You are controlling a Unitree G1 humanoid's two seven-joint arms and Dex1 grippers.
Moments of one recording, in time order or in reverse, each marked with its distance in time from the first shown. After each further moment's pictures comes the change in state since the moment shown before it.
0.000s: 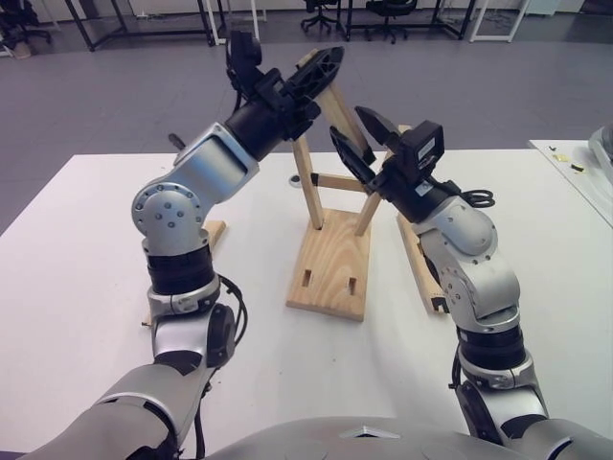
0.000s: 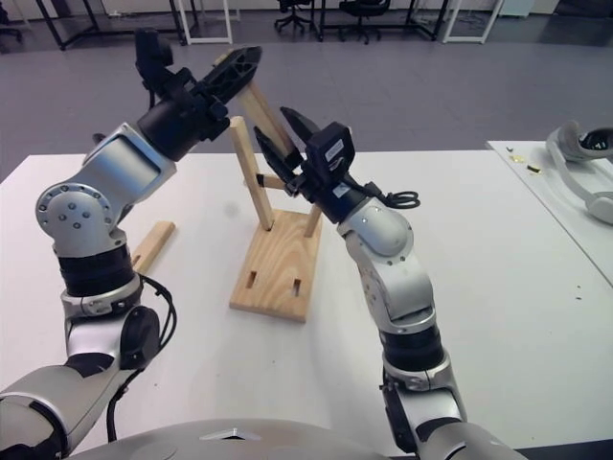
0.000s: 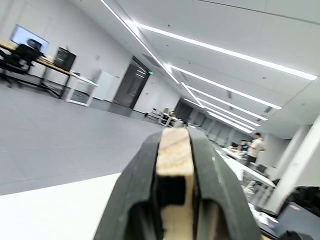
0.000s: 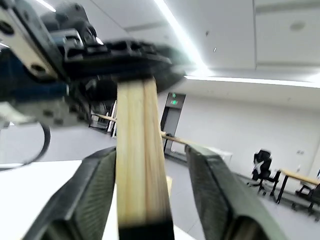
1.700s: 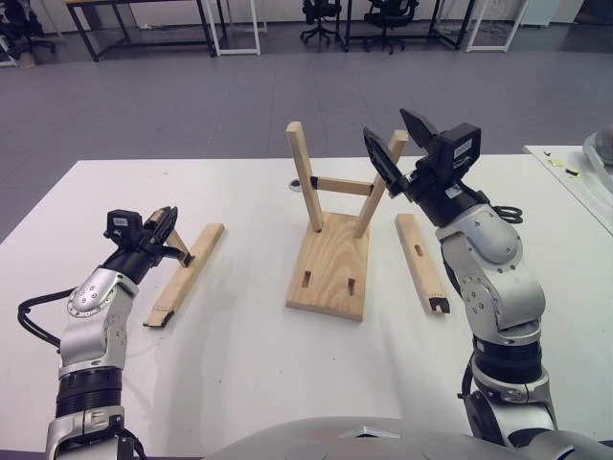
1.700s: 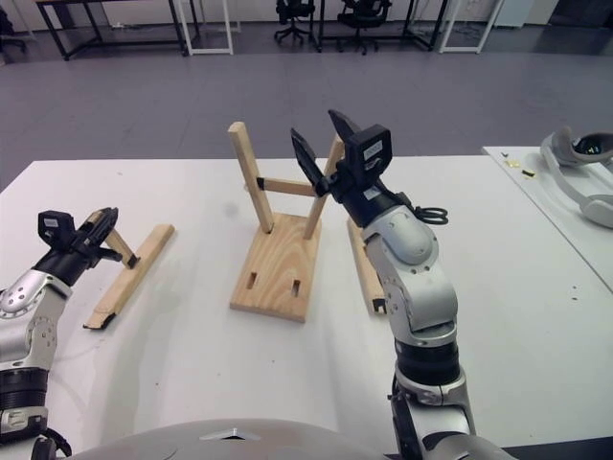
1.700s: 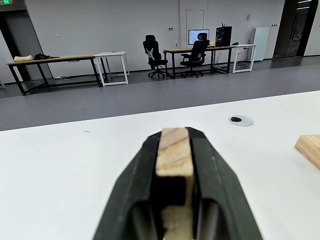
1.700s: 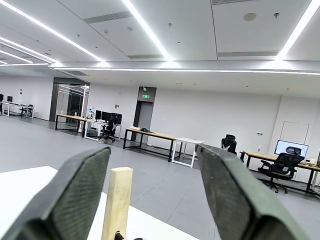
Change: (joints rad) left arm 0.723 0.304 0.031 0.348 0.793 -0.797 -0.462; right arm 0.044 -0.023 -0.110 -0.064 0.032 0.069 -0.099
